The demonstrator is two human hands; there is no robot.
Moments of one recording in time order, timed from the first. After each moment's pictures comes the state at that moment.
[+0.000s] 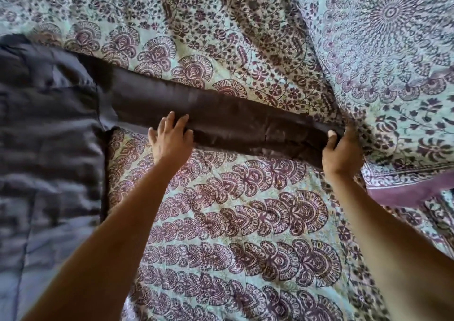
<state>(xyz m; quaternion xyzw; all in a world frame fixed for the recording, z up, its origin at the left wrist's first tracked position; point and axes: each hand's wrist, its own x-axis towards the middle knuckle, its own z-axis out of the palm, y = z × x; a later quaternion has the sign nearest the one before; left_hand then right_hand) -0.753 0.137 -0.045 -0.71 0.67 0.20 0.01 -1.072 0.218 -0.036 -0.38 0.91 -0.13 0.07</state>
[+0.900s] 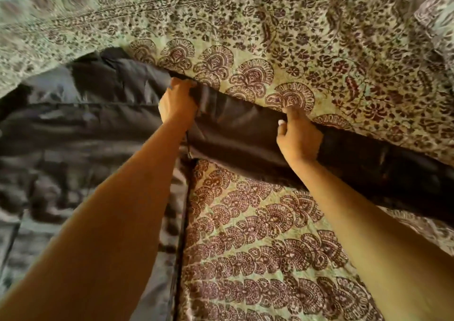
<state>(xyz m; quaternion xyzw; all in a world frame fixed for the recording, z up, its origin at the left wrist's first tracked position) -0.589 -0.029 -0.036 -0.78 0.61 0.12 -0.09 -0.818 0.044 -0.054 -0.64 0.75 -0.11 0.13</state>
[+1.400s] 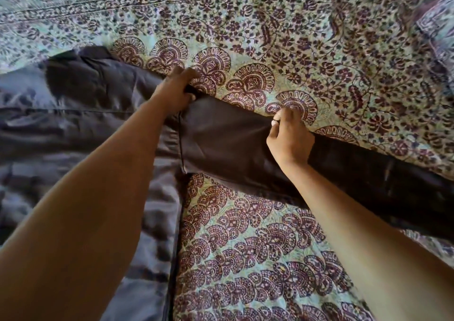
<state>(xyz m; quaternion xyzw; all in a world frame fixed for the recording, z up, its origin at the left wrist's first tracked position) -0.559 -0.097 -0.066 -0.63 0.74 0.22 -0.04 -0.803 0.014 -0.080 -0.62 0.77 -0.12 0.08</state>
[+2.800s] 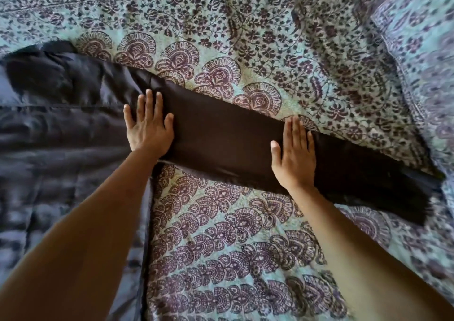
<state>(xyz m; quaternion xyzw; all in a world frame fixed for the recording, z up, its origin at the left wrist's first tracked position) -0.592 0.004 -0.095 -0.75 0.66 0.07 0.03 -0.880 0.085 -0.105 -0.64 0.76 -0.05 0.06</state>
